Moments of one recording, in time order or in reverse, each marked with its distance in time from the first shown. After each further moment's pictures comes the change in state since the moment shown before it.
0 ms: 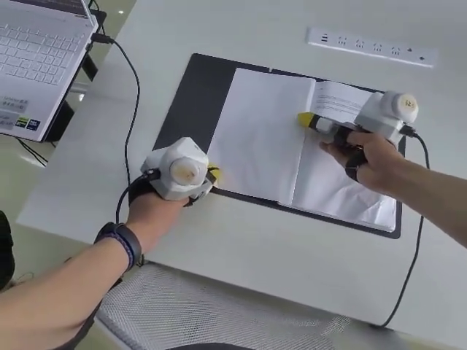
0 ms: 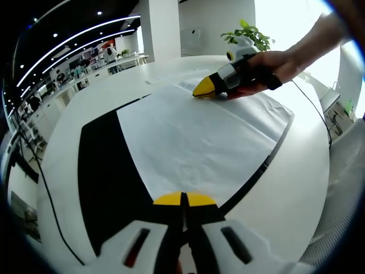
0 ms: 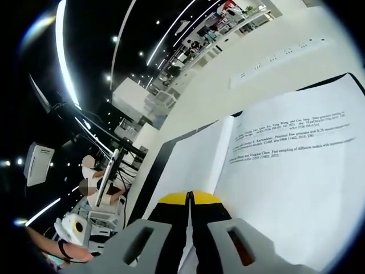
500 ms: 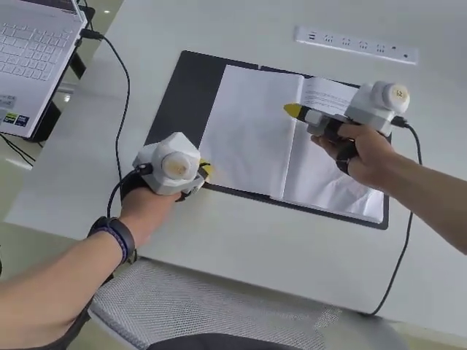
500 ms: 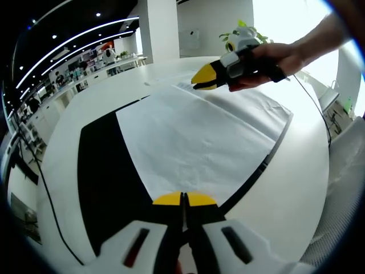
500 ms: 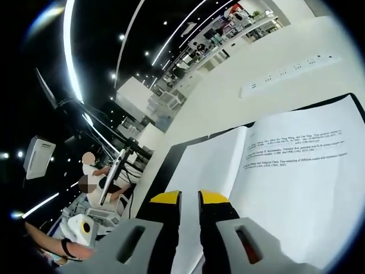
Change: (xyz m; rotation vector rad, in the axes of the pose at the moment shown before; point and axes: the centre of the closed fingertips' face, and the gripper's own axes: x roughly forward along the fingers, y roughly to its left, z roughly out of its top) left arm 0.003 0.000 -0.003 0.010 -0.011 -0.006; right arm -0.009 0.018 0.010 -0.047 -0.019 0.010
